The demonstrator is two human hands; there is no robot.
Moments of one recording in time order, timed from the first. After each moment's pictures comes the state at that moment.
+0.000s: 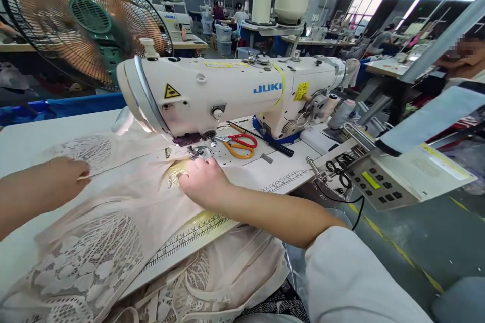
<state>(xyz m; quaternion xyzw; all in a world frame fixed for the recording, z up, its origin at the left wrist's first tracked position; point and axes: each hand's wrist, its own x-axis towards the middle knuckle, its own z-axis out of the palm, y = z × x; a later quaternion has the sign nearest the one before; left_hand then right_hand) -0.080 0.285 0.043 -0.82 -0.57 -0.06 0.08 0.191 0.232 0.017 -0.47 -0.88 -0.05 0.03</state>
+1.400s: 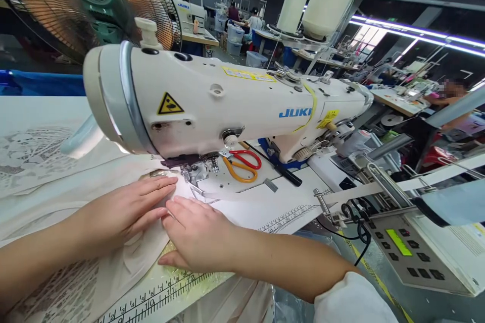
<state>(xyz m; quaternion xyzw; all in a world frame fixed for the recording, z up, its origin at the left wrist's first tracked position) 0.006 0.293 -0.011 -0.92 -0.36 -0.09 -0.10 0.210 0.231 -0.027 -0.34 -0.93 0.06 0.13</state>
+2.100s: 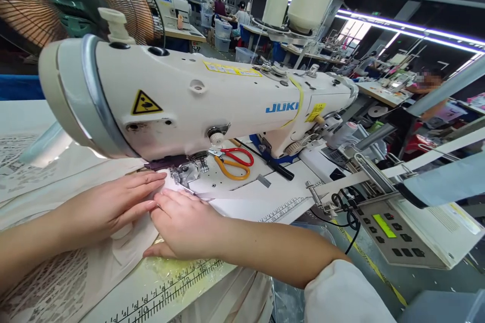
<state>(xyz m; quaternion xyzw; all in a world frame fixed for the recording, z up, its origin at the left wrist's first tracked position) 0.007 0.318 -0.003 -0.93 -0.36 -0.05 -0.10 0.198 0.247 -0.028 -0.36 -0.93 0.00 0.12</state>
